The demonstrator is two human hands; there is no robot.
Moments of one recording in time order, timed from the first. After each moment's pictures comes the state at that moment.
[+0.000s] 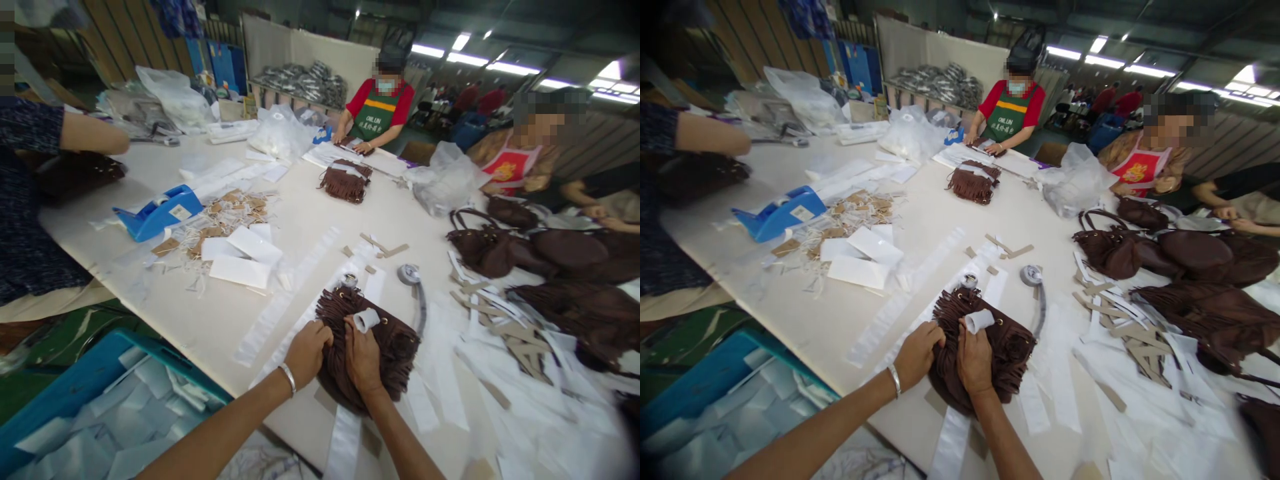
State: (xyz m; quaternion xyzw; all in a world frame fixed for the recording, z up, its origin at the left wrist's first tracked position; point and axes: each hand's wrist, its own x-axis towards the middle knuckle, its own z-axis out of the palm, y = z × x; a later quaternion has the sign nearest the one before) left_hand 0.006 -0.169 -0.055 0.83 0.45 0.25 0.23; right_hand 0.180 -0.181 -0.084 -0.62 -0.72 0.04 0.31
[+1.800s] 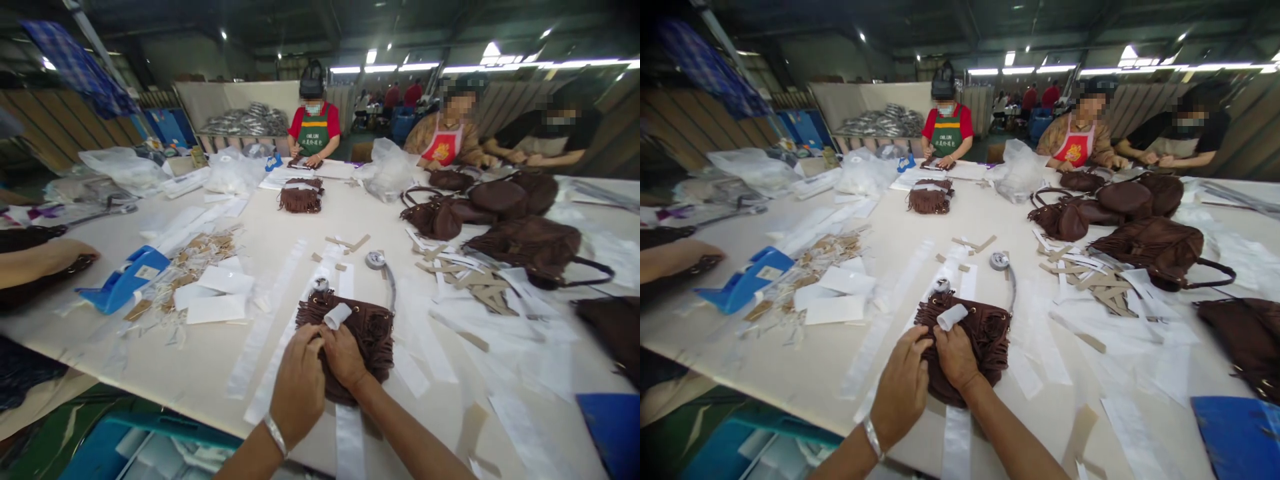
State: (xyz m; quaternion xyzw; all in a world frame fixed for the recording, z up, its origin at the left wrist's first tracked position) left_hand 0.020 -0.211 -0.001 0.86 0.43 0.24 0.12; right_hand 0.173 -0.192 -0.076 -0.58 -0.76 -0.02 0.28
